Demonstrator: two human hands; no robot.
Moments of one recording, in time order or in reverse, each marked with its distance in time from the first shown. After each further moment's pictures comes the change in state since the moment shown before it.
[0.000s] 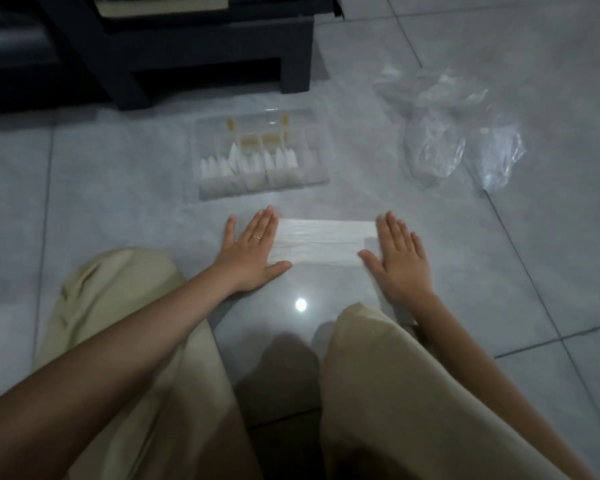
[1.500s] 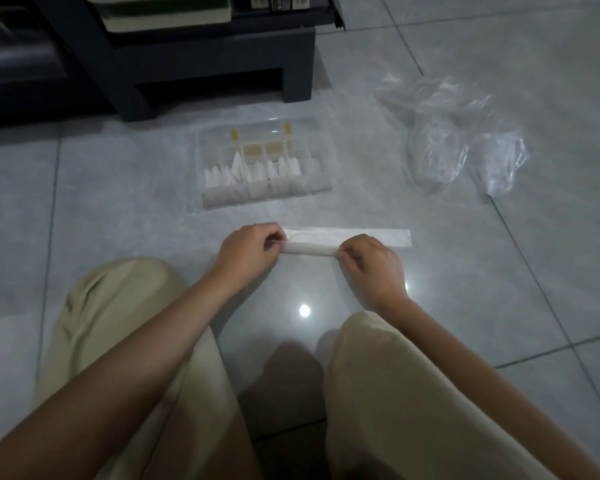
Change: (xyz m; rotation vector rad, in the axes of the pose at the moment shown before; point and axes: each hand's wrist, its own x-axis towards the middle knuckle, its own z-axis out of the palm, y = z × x) left_hand 0.000 0.000 -0.019 -0.537 0.443 -0.029; right_hand 0.004 -0.056 -0.006 0.363 0.290 -0.162
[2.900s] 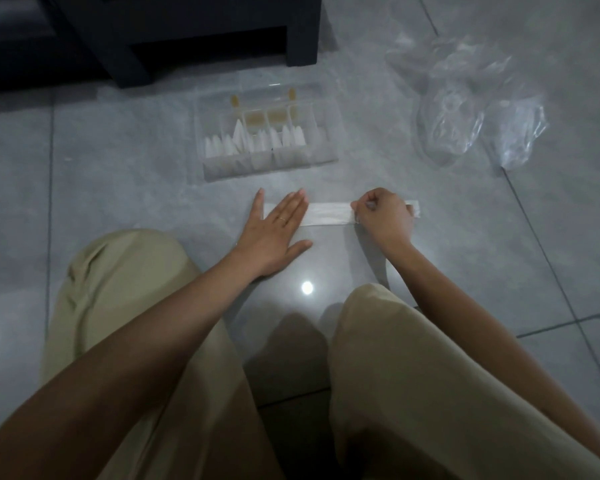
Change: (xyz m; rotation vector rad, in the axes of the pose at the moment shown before) left_hand -0.004 0.003 0.032 0.642 -0.292 0.243; right_hand 0.044 0.004 0.000 0.078 -0.062 0.489
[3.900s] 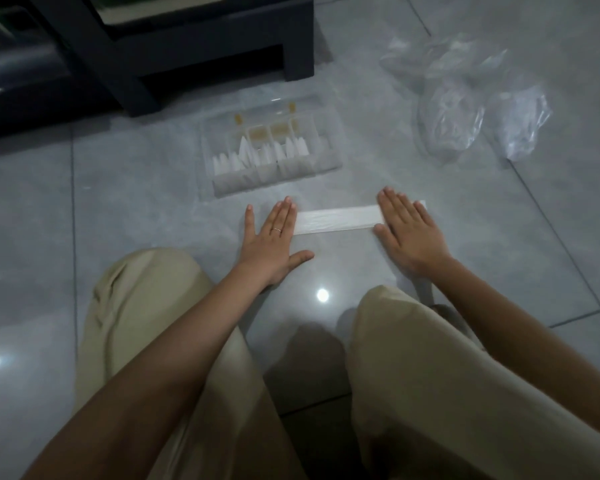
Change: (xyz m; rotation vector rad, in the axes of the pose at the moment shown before) left_hand -0.009 -0.007 -0.008 -0.018 -0.161 -0.168; right_hand -0.013 0.058 -0.012 -0.495 -0.226 -0.429
